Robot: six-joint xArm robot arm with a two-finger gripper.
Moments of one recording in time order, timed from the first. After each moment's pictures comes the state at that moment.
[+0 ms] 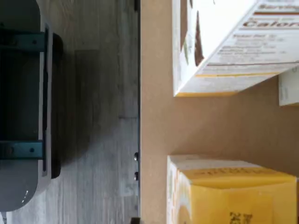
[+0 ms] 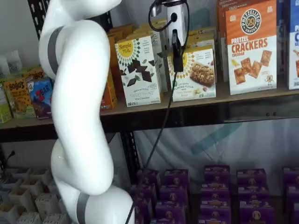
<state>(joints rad) -0.36 -0.11 -1.60 0.08 1.70 -1.91</state>
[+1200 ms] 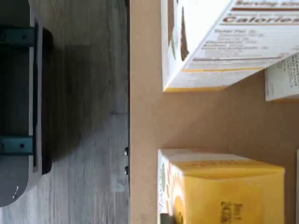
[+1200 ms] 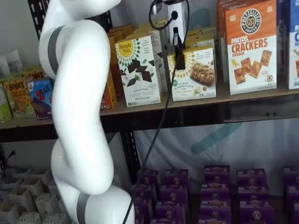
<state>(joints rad) -0.36 -0.12 -1.61 0.07 1.68 -1.91</state>
